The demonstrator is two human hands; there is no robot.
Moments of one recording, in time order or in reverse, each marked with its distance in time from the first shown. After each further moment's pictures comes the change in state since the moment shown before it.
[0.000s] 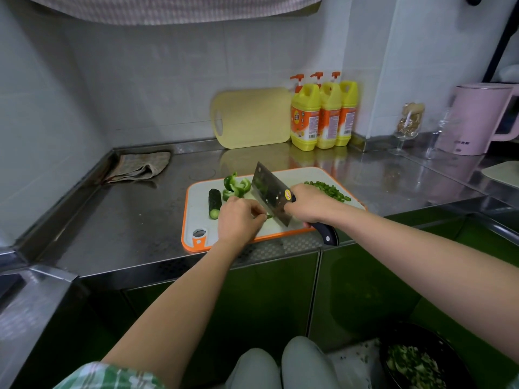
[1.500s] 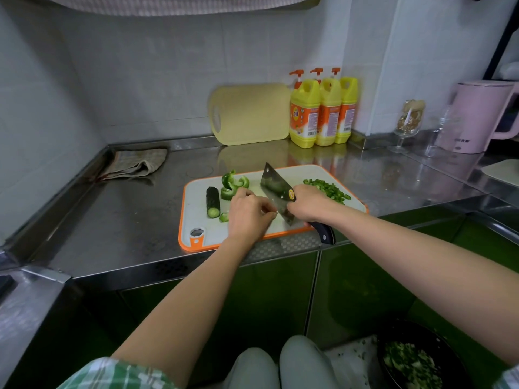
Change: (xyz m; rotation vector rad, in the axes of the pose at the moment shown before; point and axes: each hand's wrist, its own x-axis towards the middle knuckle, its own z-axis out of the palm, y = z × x) left_hand 0.007 0.015 0.013 -0.042 0.020 0.053; right_hand 0.018 0.008 0.010 -0.076 0.016 0.073
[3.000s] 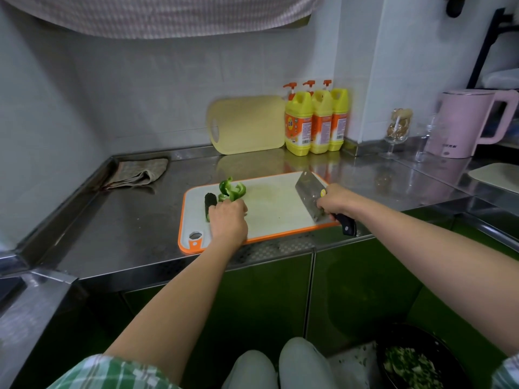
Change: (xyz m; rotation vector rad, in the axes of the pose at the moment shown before) left_hand 0.001 -0.014 -0.015 0.396 -0.070 -0.125; right_hand -0.002 0.062 -0.029 0.328 0.030 0.248
